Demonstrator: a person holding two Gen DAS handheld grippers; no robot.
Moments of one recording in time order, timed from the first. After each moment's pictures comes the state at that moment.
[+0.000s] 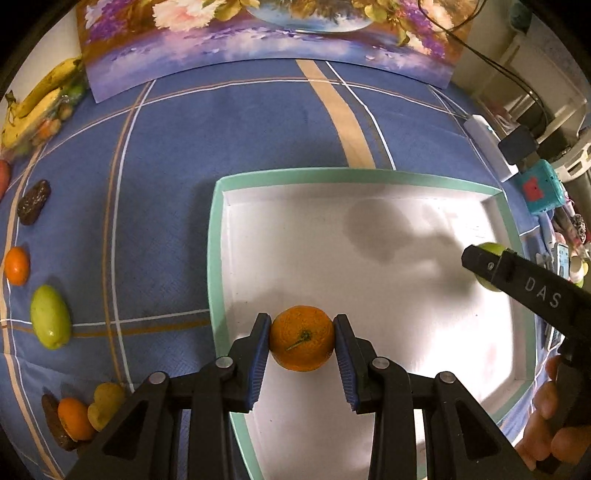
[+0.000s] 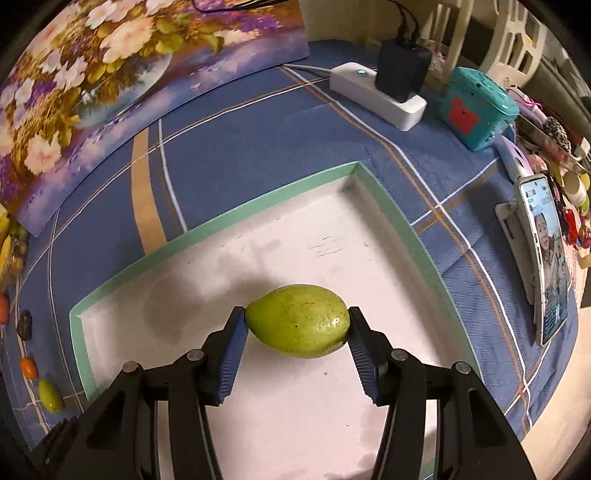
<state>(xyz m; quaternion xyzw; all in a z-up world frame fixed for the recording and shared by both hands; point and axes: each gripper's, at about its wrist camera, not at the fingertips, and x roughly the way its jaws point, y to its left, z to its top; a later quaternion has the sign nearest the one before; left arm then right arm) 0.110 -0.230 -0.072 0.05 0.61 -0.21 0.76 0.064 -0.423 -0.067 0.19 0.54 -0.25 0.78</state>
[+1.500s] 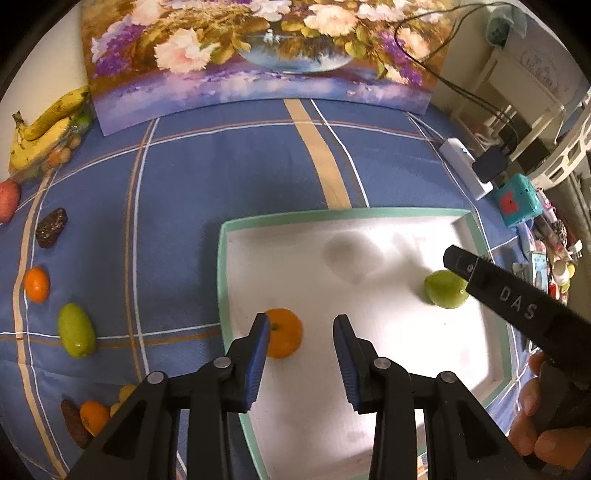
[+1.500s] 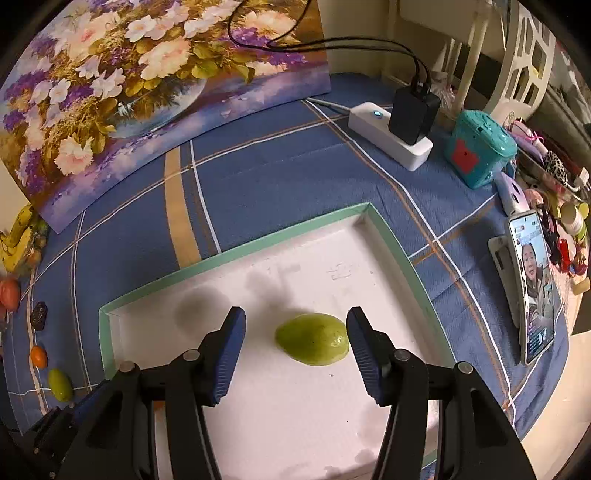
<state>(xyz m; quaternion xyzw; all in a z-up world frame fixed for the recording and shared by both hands) 0.107 -0.224 -0.030 0.05 0.58 -0.22 0.78 0.057 -0.404 -0.032 0.16 0.51 -0.24 0.81</state>
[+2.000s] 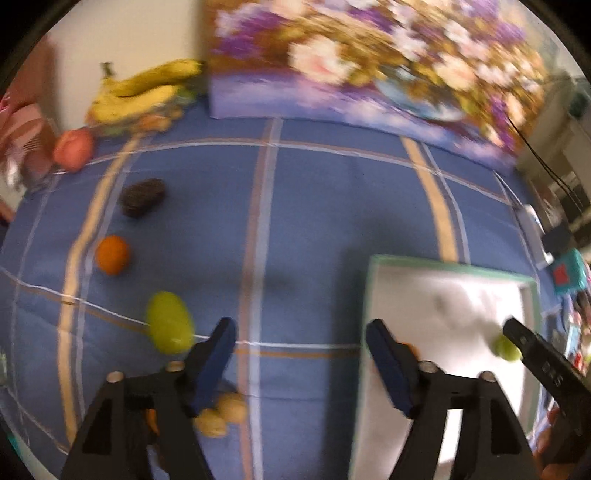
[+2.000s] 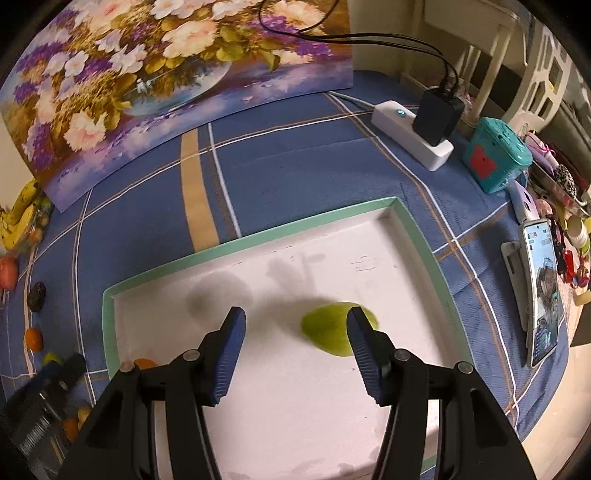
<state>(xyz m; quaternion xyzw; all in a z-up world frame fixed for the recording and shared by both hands) 0.137 -0.143 -0.027 0.00 0.56 -0.08 0.82 0.070 -0.382 -0.041 0.13 0.53 -0.22 0.81</state>
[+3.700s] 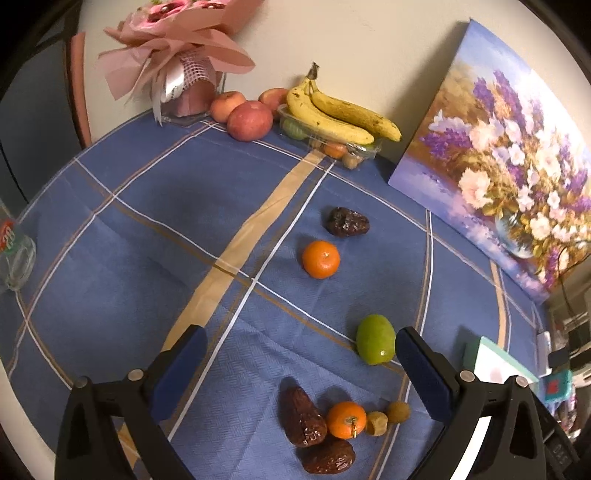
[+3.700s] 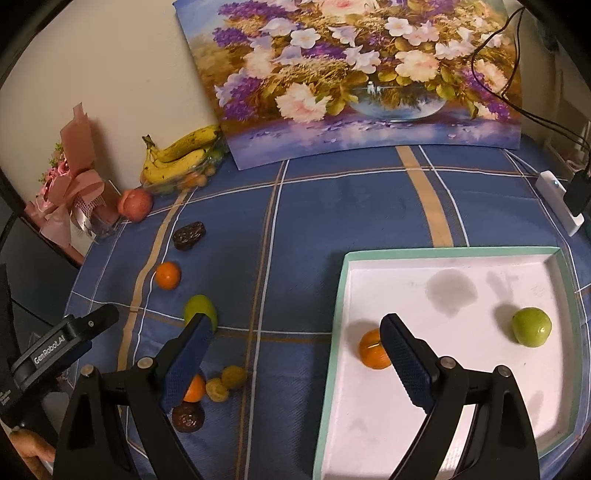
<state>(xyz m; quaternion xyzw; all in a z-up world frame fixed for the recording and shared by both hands) 0.094 0.052 -0.006 -0.18 0.48 0.05 0.86 0.067 -0.224 -0.021 0.11 0.47 0.03 0.88</state>
